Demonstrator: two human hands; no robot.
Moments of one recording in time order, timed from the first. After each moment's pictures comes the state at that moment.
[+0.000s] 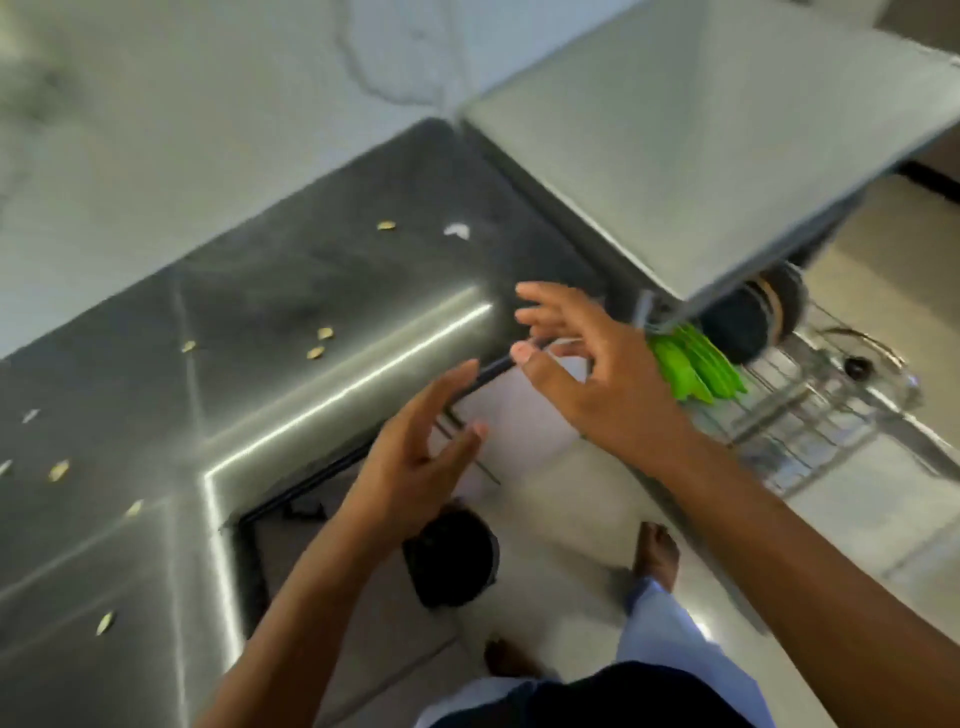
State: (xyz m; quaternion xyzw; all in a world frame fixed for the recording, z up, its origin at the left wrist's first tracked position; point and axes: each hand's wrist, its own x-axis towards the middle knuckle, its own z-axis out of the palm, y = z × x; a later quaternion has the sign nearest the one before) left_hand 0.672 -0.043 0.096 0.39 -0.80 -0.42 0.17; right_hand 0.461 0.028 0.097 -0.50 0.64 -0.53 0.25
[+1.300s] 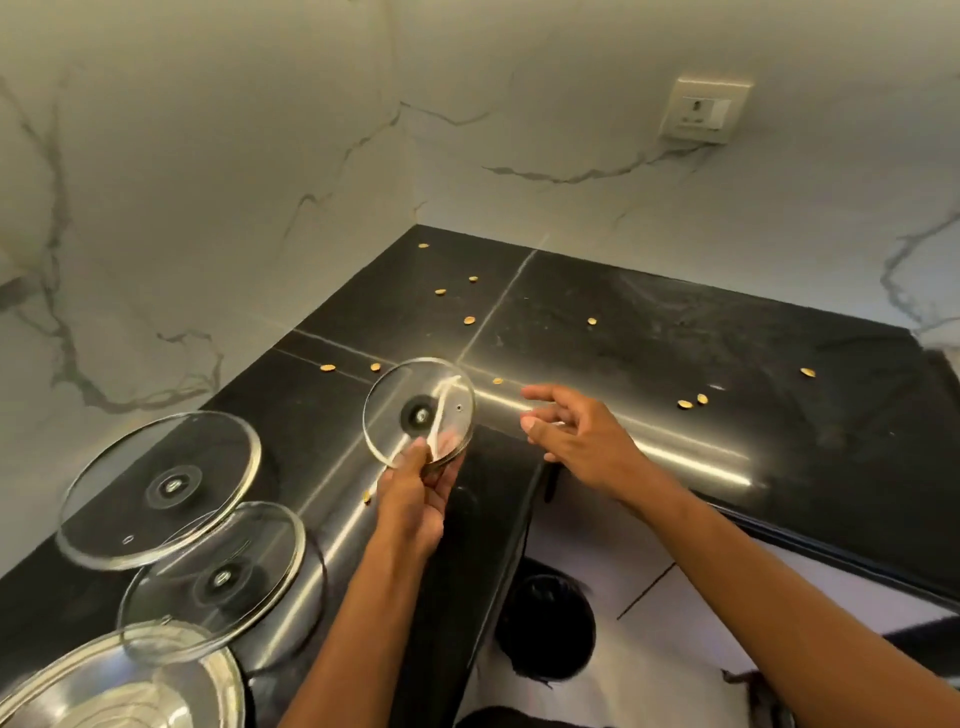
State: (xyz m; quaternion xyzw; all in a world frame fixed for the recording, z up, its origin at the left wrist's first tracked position) left_hand 0.995 0.017 0.059 0.42 0.06 -0.50 0.76; right_hand 0.811 -0.062 0.135 -0.70 0.44 -0.25 0.50
